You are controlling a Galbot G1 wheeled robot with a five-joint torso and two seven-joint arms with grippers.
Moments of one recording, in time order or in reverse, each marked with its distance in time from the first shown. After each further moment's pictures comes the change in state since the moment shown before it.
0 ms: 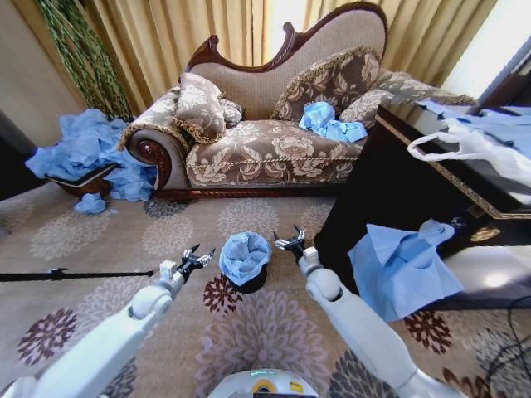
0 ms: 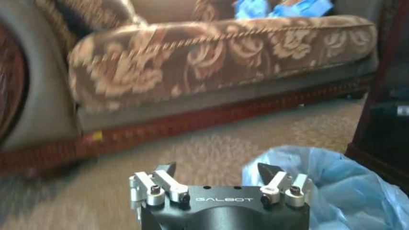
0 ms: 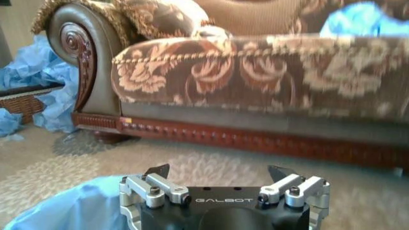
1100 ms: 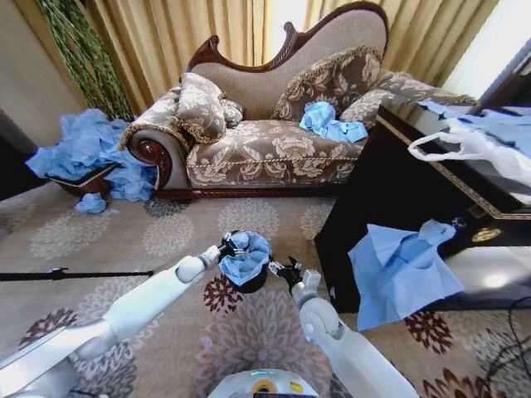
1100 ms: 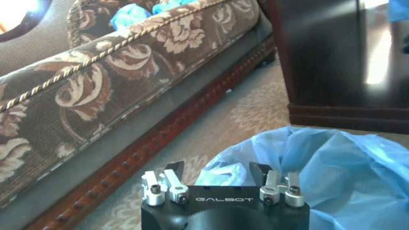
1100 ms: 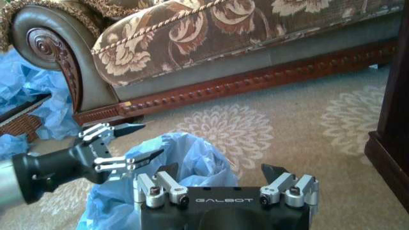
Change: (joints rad) left arm -0.562 -0.188 0.597 0.438 0.348 -0.169 0.089; right arm -0.222 -0.021 0.007 0.268 0.264 -0.085 0.238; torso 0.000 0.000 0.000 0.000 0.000
